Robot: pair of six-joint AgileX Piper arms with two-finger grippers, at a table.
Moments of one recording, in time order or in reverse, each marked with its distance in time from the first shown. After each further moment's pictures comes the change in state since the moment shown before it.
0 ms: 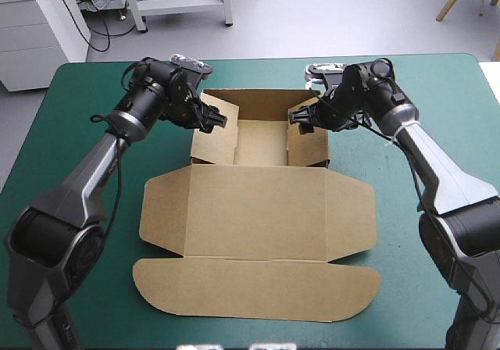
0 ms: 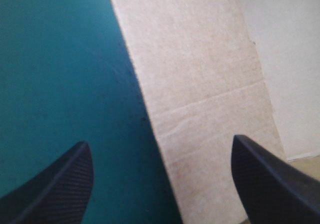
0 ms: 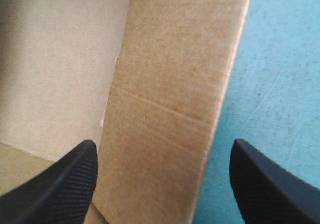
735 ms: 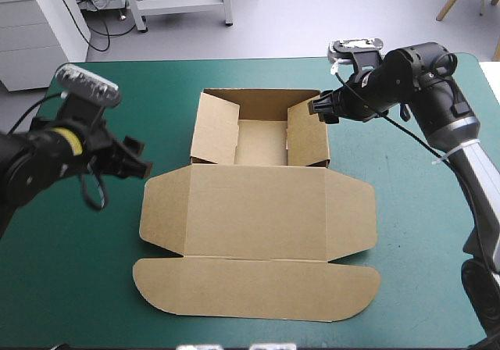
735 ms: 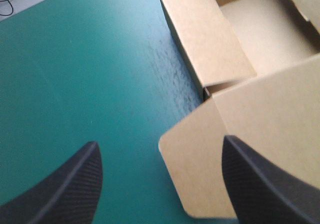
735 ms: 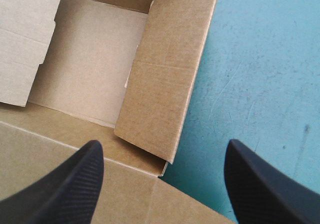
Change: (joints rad) left arm -0.066 -0.747 0.379 0.087 0.072 0.073; right arm 0.000 -0.257 -0.014 -0.038 0.153 -0.002
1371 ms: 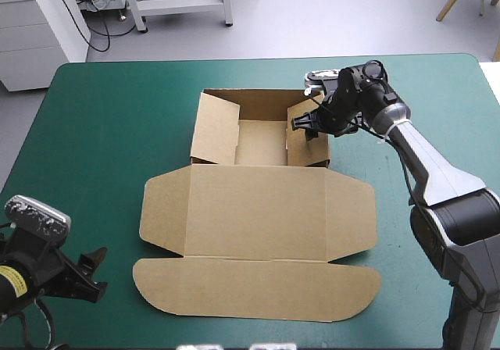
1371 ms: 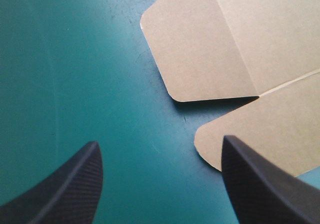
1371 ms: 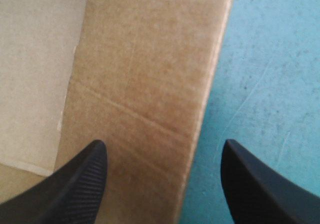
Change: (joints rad) left arm 0.000 -0.563 0.572 -0.042 0.000 -0.006; right arm 0.000 0.321 0.000 -0.016 -0.126 0.007
